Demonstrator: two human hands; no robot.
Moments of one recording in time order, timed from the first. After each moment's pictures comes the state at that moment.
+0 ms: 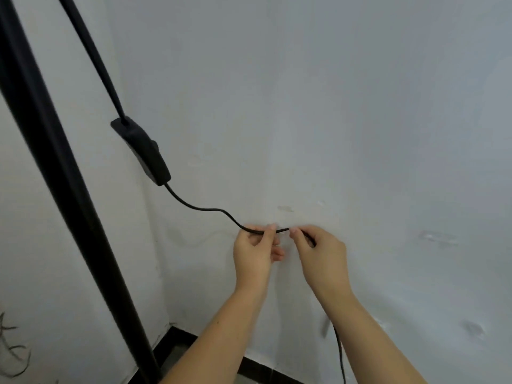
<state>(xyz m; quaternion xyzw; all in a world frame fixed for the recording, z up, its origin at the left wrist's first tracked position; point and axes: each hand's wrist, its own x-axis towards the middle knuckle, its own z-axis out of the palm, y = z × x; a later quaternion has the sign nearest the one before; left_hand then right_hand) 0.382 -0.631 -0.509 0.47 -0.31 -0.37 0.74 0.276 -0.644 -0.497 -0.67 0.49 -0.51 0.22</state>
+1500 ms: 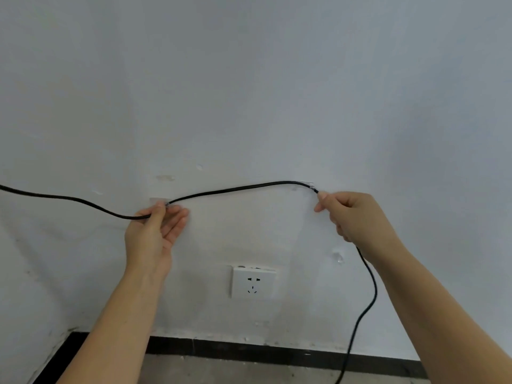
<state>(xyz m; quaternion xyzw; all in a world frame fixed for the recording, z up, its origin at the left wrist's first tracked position) 0.364 -0.639 -0.521 0.35 -0.24 -0.49 0.76 0.068 -0.613 -0.456 -0.58 0.59 -0.48 0.27</state>
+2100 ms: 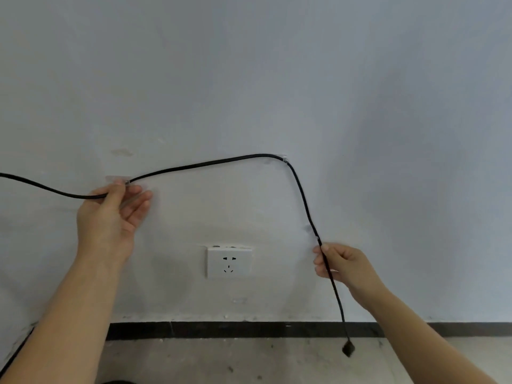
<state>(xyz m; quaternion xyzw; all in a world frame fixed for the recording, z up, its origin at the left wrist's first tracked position) 0.371 -0.642 -0.526 0.36 -0.28 -0.48 0.75 0.002 -0.582 -0.588 -0.44 0.58 -0.50 0.47</state>
